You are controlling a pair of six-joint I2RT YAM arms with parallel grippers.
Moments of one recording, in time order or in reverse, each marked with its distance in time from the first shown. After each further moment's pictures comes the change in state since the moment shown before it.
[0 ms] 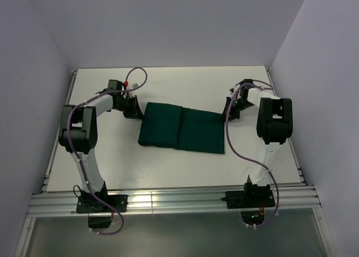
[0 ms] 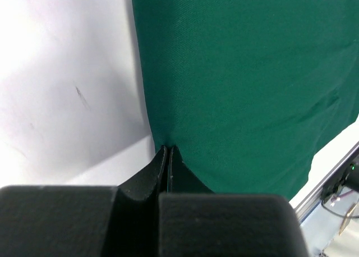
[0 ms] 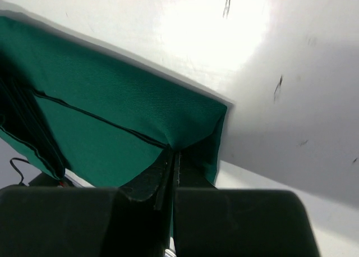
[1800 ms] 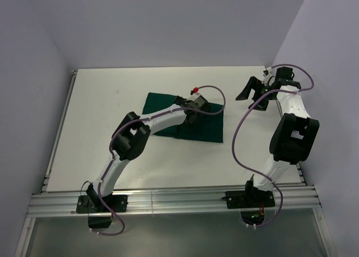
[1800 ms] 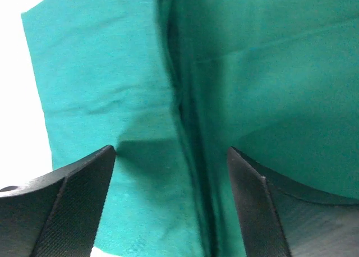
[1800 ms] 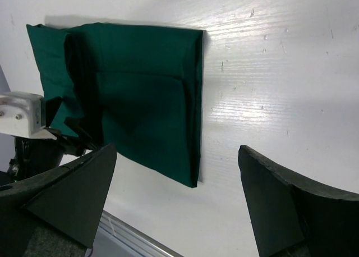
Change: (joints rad) left arm -0.773 0.315 0.563 -0.301 -1.317 -0.104; right arm -0.254 -0.301 0.047 -0.059 -0.066 -0.017
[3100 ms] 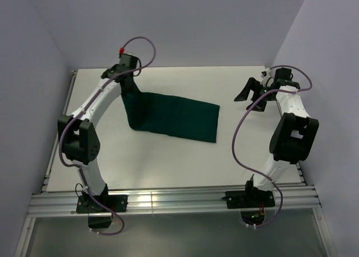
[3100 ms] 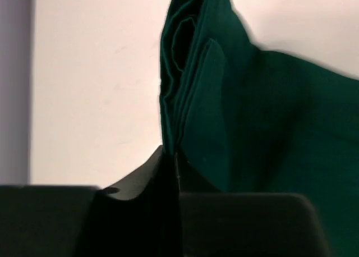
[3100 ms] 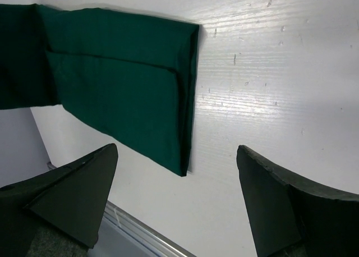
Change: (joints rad) left arm 0.520 -0.425 -0.130 -0.005 0.180 0.076; right arm 0.008 0.005 -0.010 -0.011 -0.042 -0.005
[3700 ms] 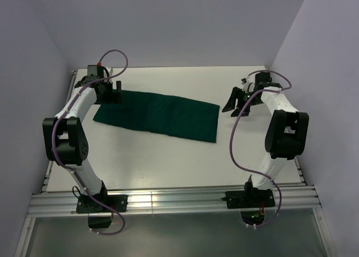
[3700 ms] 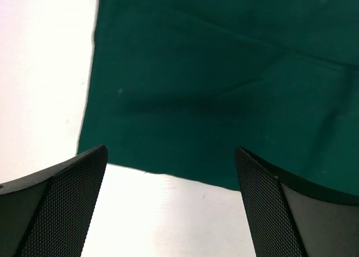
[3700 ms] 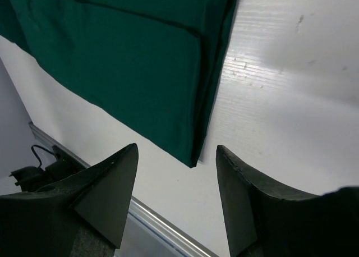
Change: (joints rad) left arm 0.364 -0.078 -0.301 0.146 0.519 0.155; right arm 0.144 0.032 -0.061 -0.018 0.018 -0.029
